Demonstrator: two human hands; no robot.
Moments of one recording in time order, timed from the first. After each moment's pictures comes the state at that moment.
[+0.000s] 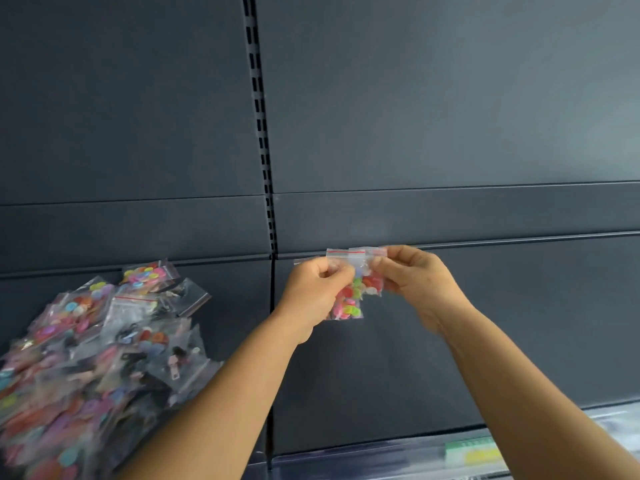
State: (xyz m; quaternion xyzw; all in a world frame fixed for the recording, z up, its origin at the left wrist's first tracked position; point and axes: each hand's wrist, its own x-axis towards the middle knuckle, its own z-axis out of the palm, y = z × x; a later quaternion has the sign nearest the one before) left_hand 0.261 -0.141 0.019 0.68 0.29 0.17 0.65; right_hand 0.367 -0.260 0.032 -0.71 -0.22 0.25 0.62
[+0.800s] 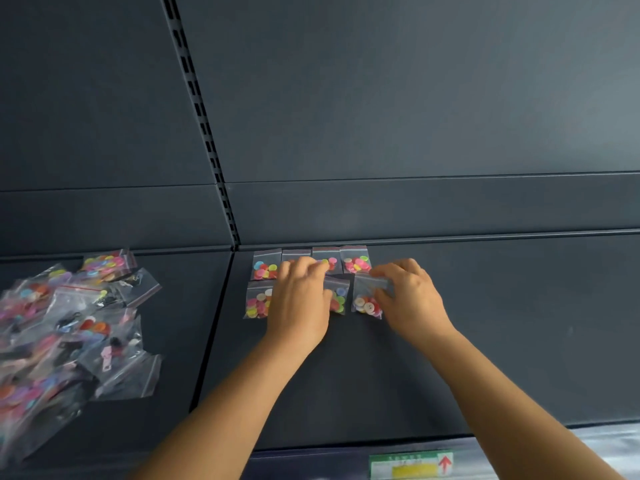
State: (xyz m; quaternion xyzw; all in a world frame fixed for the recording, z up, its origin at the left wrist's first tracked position) left_hand 0.308 -0.192 -0.017 0.93 0.29 0.20 0.12; right_hand 0.424 -0.314 -0.014 -0.88 -0.37 0.03 0.29
